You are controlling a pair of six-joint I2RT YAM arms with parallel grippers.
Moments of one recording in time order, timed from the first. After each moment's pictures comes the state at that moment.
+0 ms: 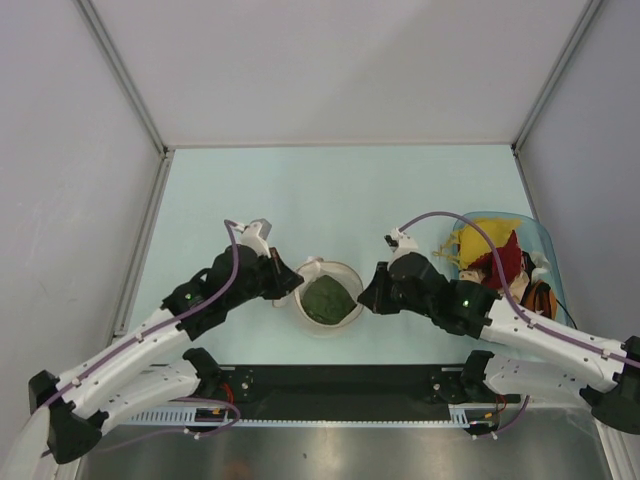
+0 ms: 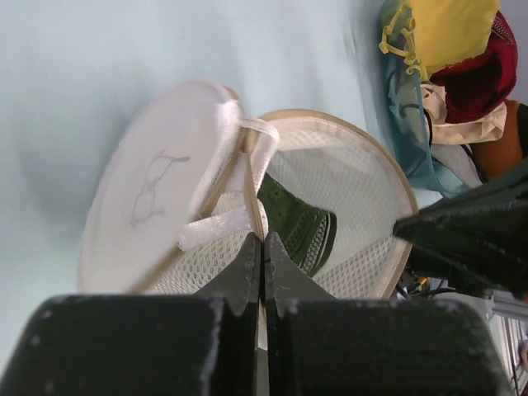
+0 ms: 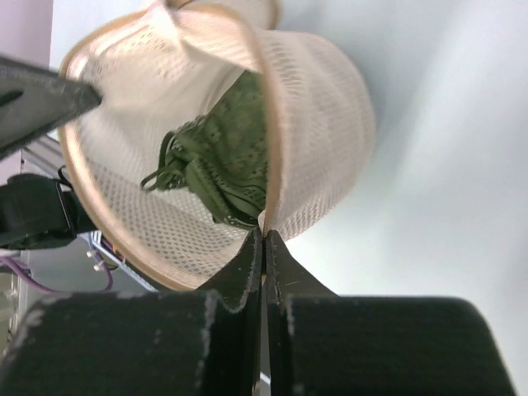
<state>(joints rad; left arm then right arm) -0.78 0.83 0.69 -0.39 -0.03 -0.77 1.04 0.95 0.80 -0.49 0.14 0.86</state>
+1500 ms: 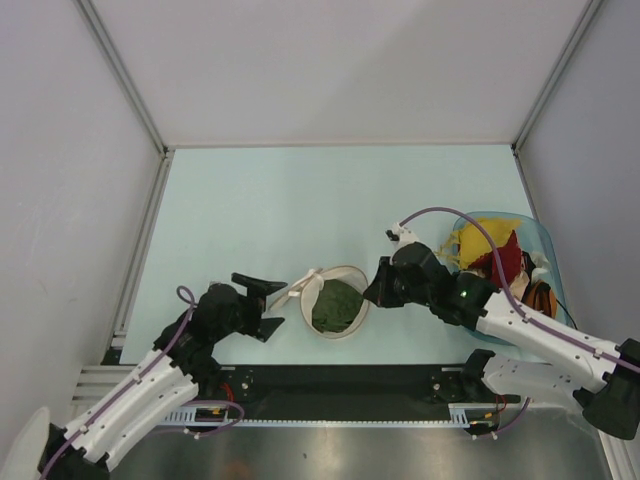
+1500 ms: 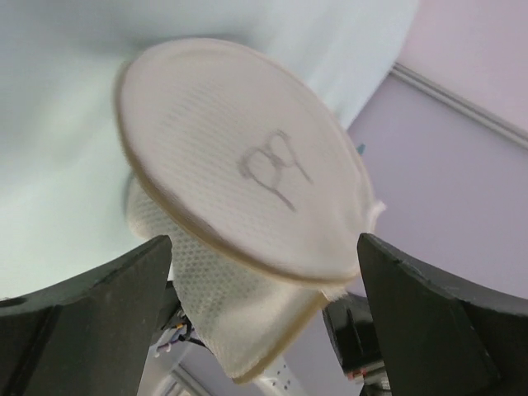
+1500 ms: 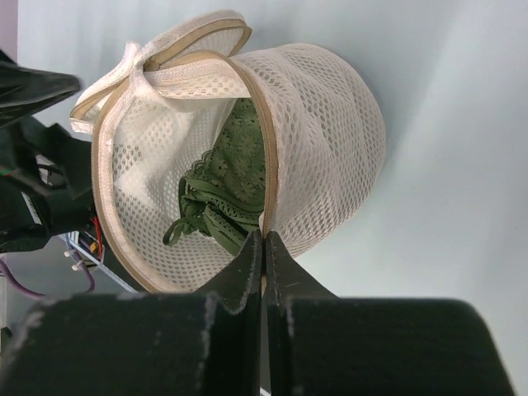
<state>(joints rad) -0.65 0.40 0.29 -0.49 -0.02 -1.82 0.91 0.98 0.80 -0.51 0.05 0.77</state>
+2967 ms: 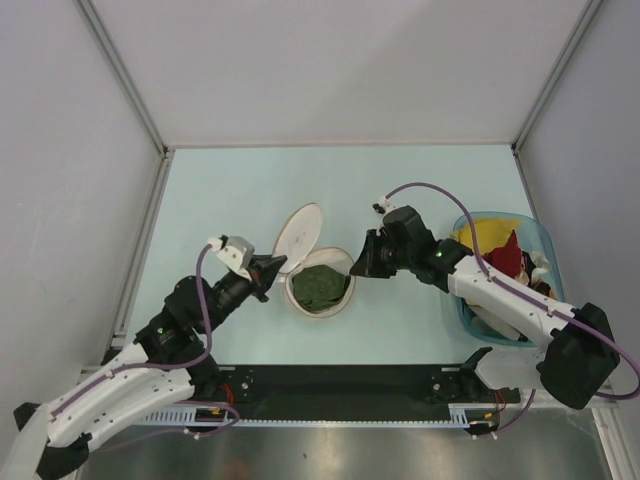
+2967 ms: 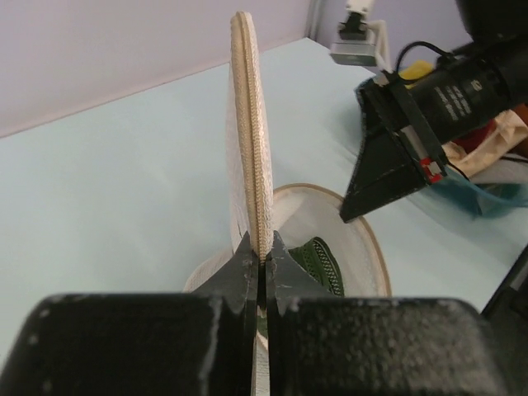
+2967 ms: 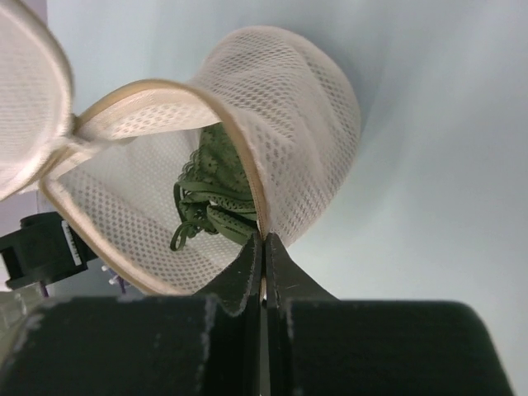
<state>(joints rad) -0.86 0.47 0.54 -0.07 -0.16 -0.12 0.71 1.27 0.95 -0.40 -0.20 0.70</state>
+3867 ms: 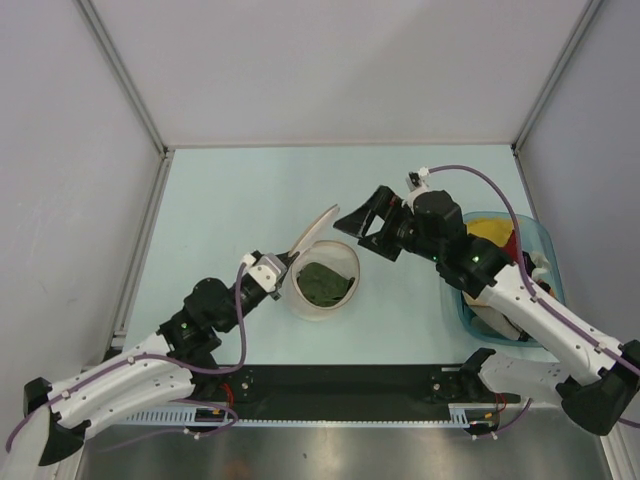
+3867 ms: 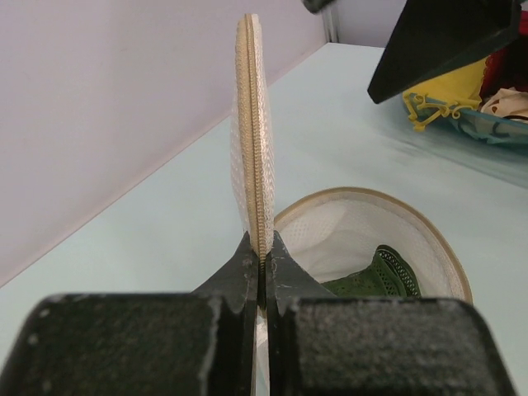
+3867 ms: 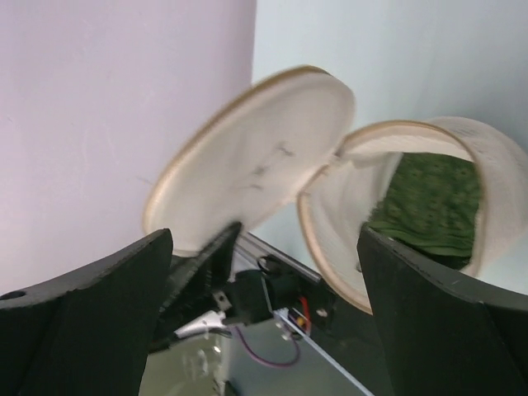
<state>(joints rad) -0.96 0.59 0.45 0.22 -0.18 0.28 0.72 1.08 1.09 -0.36 -0.12 1.07</state>
